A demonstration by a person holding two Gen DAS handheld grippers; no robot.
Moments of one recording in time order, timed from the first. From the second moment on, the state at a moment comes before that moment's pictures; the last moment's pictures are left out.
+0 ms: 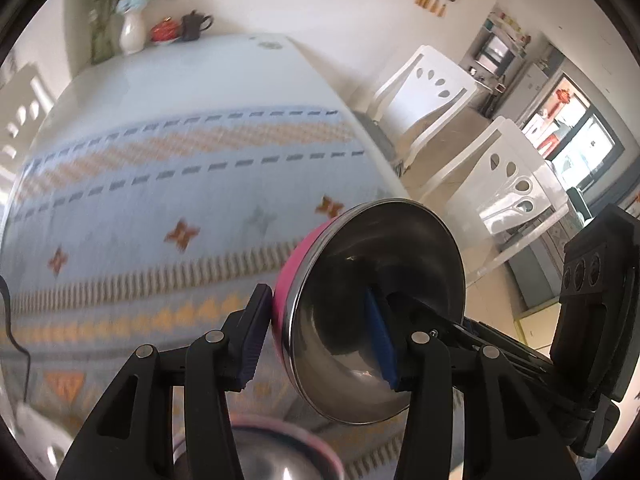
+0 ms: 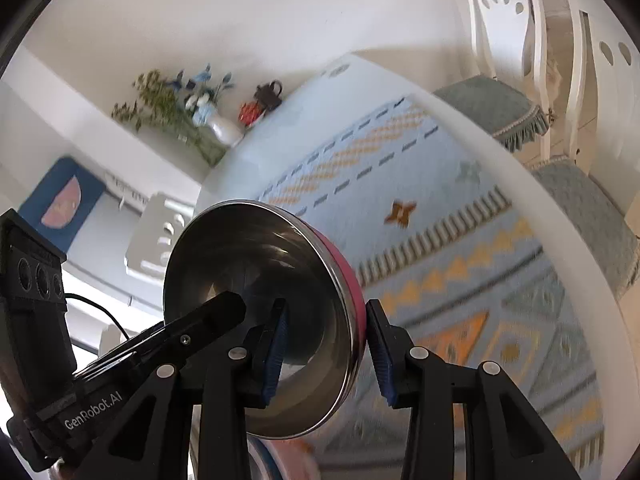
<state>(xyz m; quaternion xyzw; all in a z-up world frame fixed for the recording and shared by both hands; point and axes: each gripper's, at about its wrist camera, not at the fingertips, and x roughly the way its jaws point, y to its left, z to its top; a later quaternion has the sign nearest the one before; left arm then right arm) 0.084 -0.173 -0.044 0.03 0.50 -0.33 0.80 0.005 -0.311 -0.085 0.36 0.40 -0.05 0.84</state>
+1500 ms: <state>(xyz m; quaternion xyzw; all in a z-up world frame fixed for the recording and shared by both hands) 0.005 -0.050 -0.079 -0.04 0.55 -0.27 0.79 -0.052 -0.176 -0.102 0.29 0.53 0.00 0.80</state>
